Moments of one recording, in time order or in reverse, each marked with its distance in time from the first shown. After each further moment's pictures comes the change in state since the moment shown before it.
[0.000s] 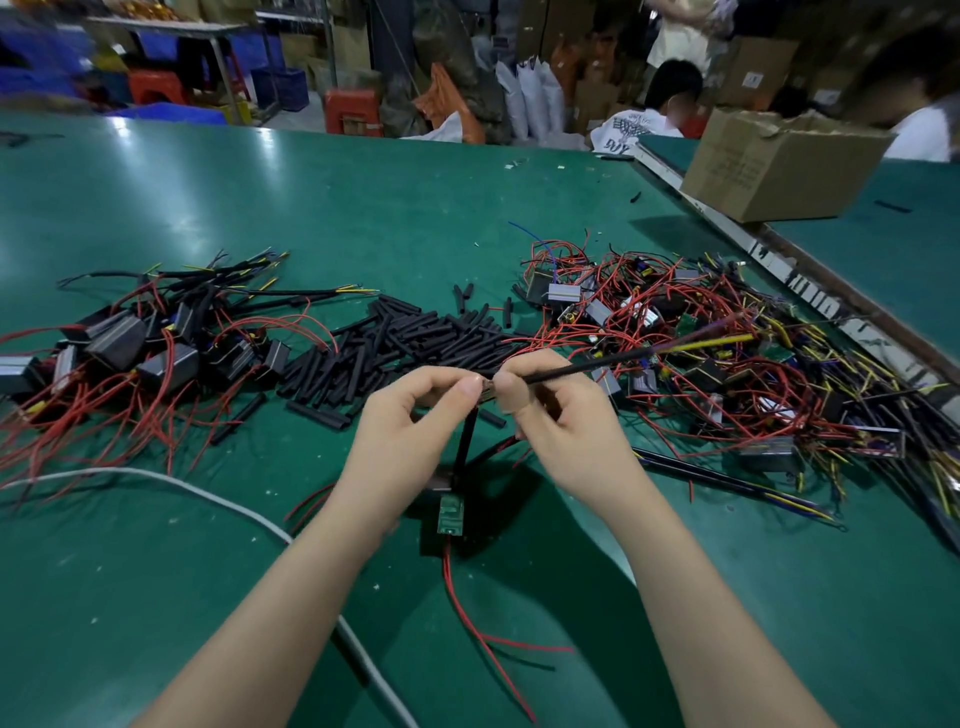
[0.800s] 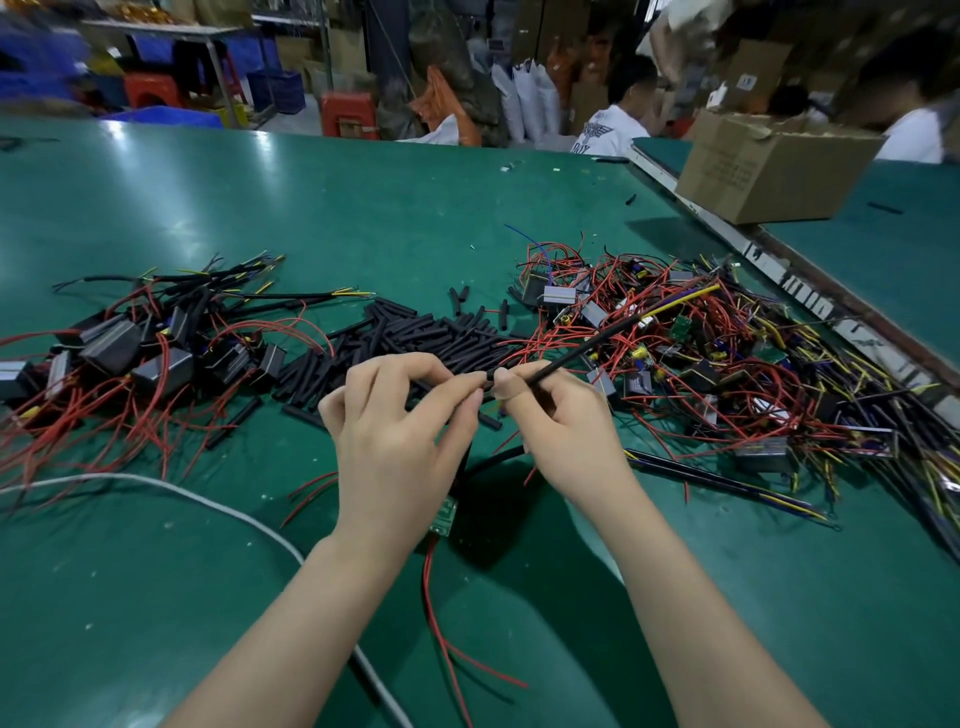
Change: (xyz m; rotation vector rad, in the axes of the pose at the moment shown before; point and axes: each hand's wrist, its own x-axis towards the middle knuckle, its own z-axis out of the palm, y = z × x) left_hand -0.007 -0.012 0.003 0.846 0.414 0.664; right_hand 0.000 0.000 0.003 -0.108 0.101 0.189
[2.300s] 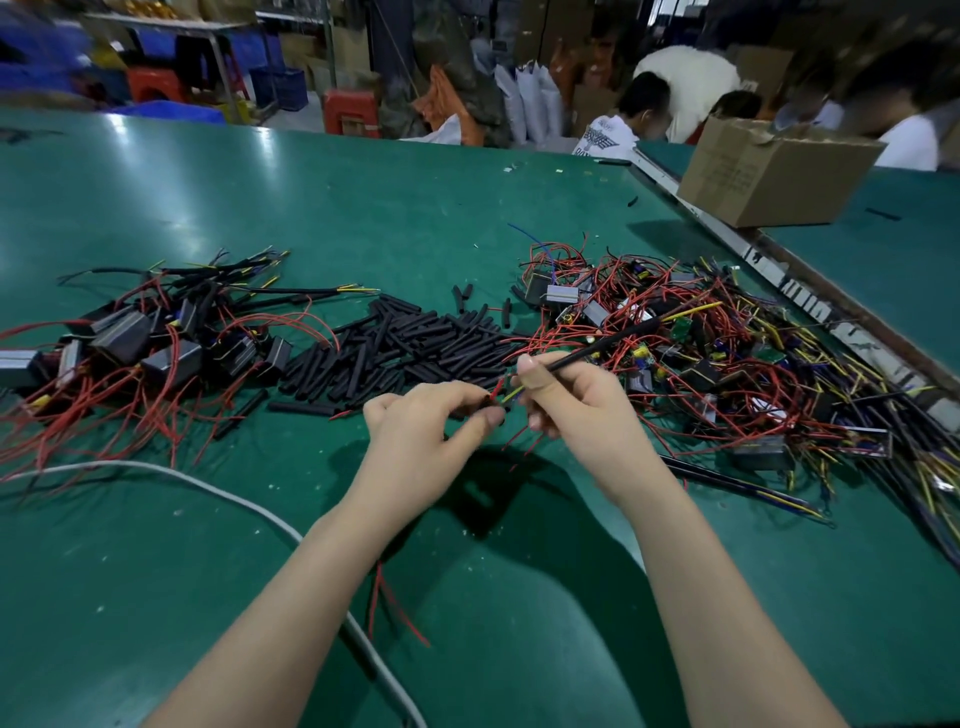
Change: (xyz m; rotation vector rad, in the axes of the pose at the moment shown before) left_hand 0.004 -0.007 0.005 -0.322 -0.519 -0.276; right_hand 0.006 0.002 -0.012 0.384 -0.110 0.173
